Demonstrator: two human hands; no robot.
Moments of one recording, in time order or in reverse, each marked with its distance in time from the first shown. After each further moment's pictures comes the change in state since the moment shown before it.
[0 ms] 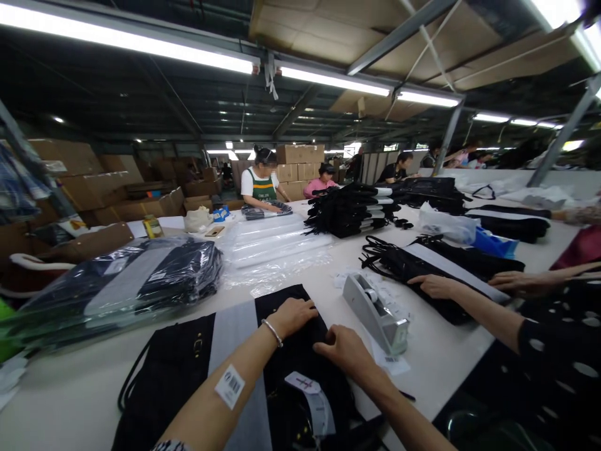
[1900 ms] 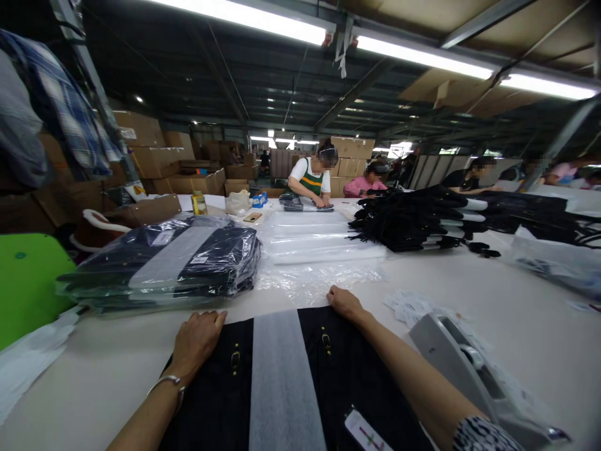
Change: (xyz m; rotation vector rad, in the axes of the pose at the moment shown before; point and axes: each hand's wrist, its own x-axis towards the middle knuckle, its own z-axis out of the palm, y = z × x) left_hand -0.278 -0.129 0.071 0.078 -0.158 -1.185; right_hand 0.228 -0.086 0.082 -0.305 -0.207 -0.179
